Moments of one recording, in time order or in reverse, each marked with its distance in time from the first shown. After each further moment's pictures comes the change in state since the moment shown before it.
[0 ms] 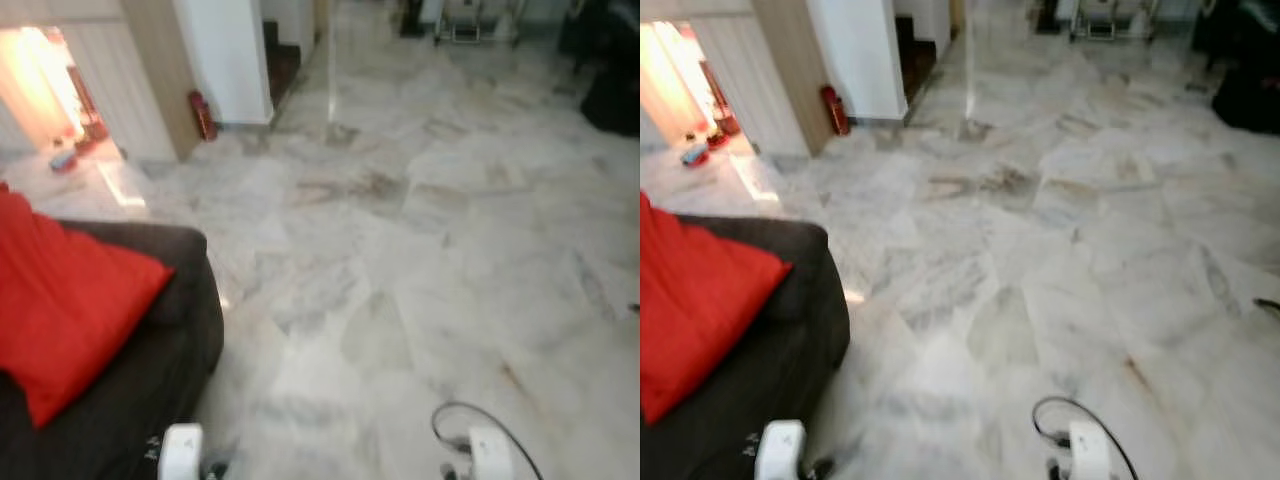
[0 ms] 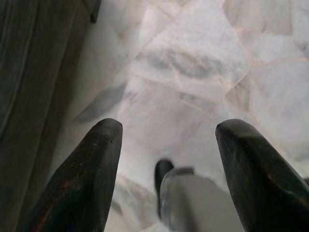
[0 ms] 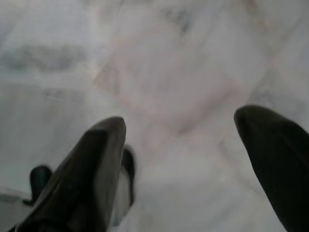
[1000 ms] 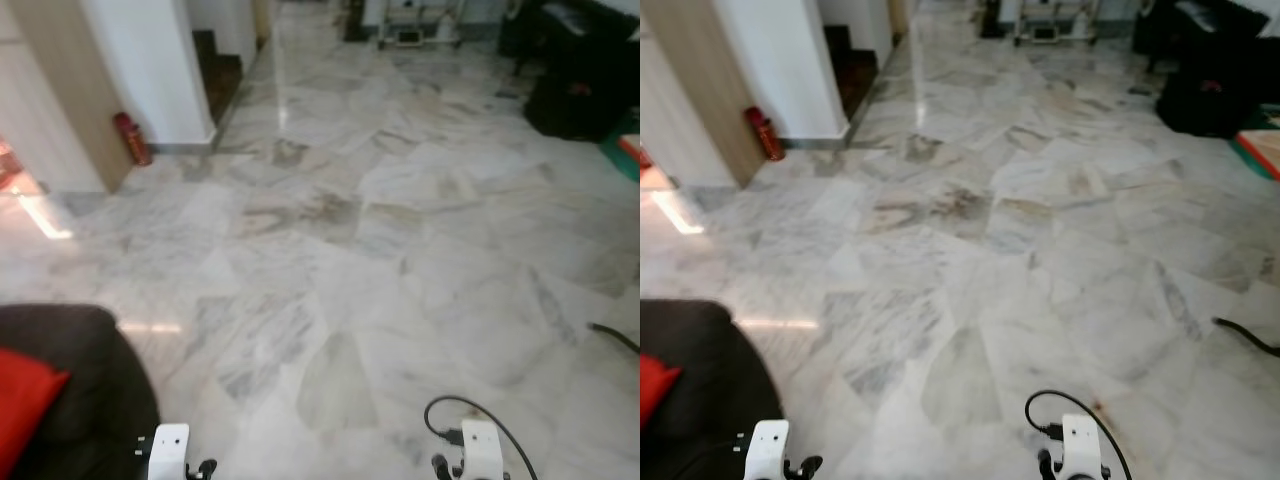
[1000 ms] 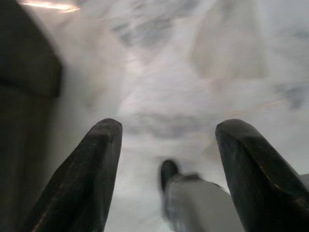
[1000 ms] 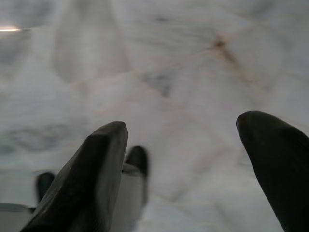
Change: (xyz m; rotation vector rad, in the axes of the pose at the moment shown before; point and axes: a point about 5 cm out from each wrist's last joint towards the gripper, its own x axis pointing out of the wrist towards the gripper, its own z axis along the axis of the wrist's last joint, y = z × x) left arm -0.001 0.003 -0.001 -0.002 0.005 0.009; right arm 0.000 0.001 -0.001 -0.020 -0.004 0.014
